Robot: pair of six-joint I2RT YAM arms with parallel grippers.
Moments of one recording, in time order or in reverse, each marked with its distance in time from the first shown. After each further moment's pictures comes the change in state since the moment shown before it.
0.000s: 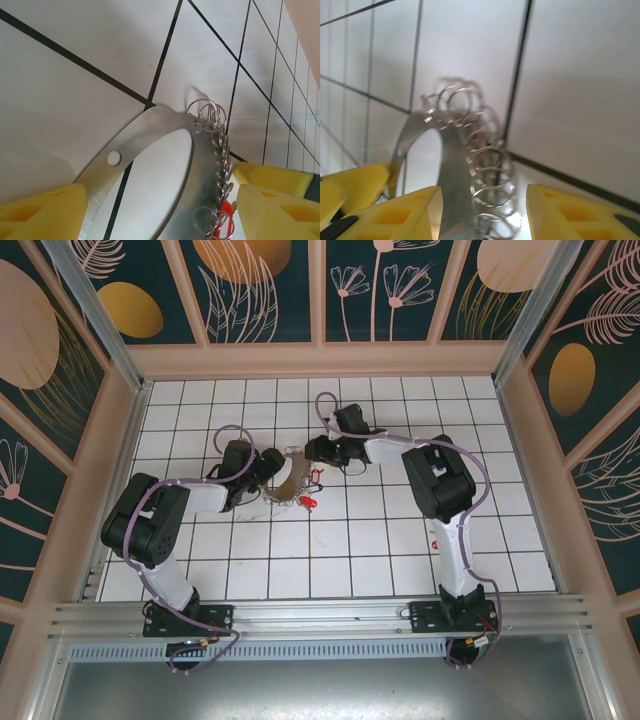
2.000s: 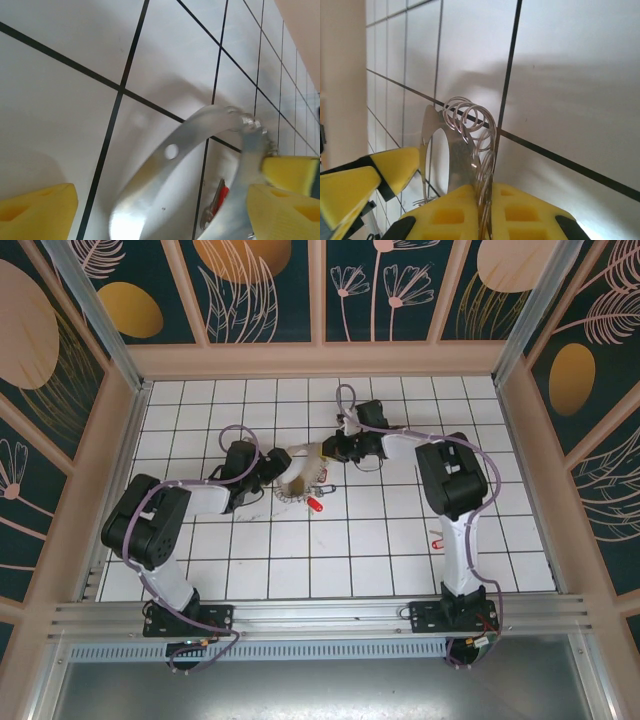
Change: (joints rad) left arm -0.021 -0.021 -0.003 0.008 0.015 0.036; right arm -0.111 -0.046 -0.074 0.060 -0.260 0.008
